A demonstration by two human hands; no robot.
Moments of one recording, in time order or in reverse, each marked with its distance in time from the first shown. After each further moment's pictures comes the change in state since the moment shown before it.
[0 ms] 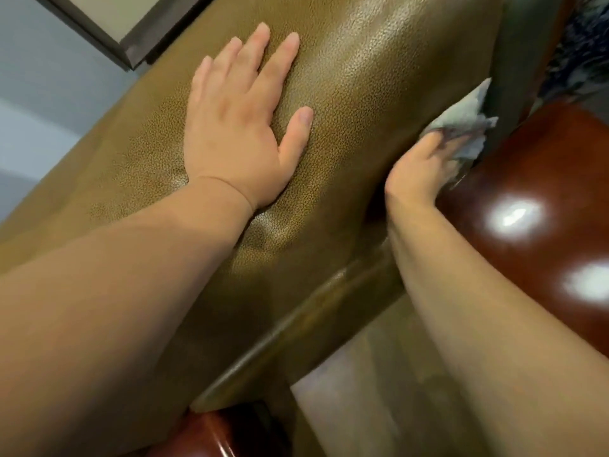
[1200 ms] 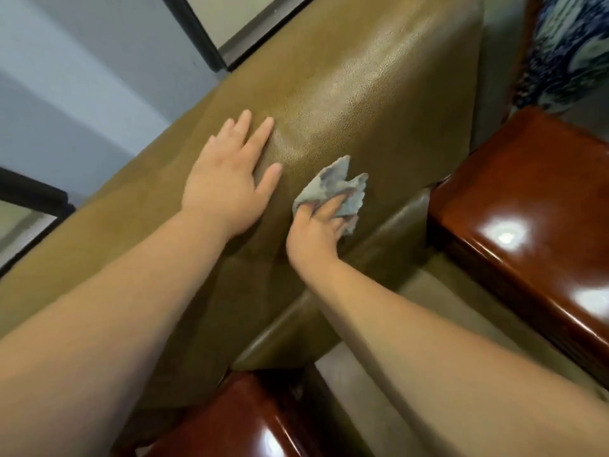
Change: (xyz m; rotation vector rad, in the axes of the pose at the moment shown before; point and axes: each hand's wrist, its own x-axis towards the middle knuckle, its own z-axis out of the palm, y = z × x) left_hand -0.131 -0.079 -0.067 -0.037 -0.260 -0.054; right_hand -0.261 0.017 0.042 -0.251 -0.524 -0.177
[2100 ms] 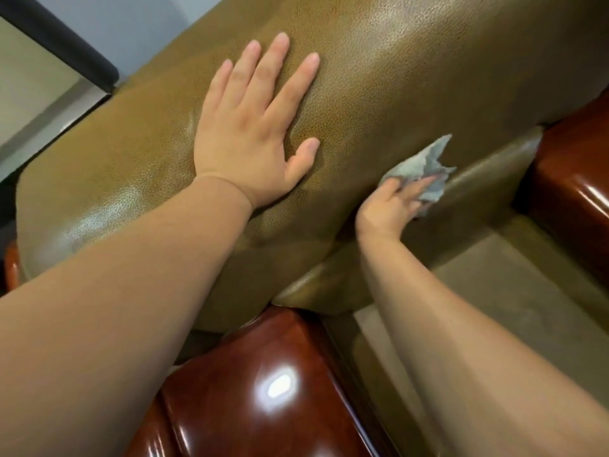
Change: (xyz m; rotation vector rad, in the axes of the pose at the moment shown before) left_hand -0.097 -0.098 0.044 0.251 0.240 0.065; right_hand 0.000 0.066 0.113 0.266 0.390 0.041
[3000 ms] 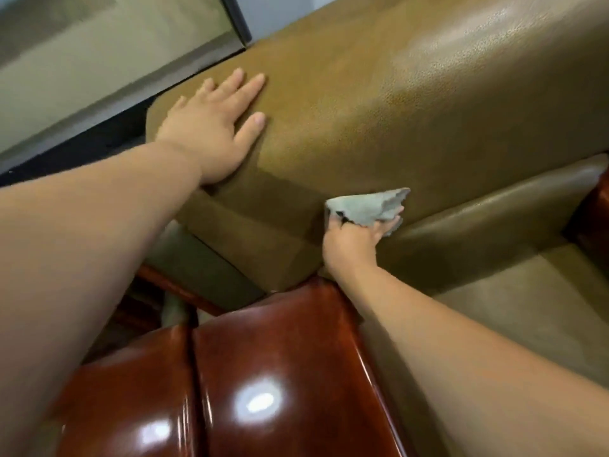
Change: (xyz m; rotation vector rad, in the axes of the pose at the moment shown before) left_hand -0.131 -0.130 -0.046 -0.153 -0.385 -0.355; right_hand -0.150 0.027 0.050 -0.598 -0.438 -0.302
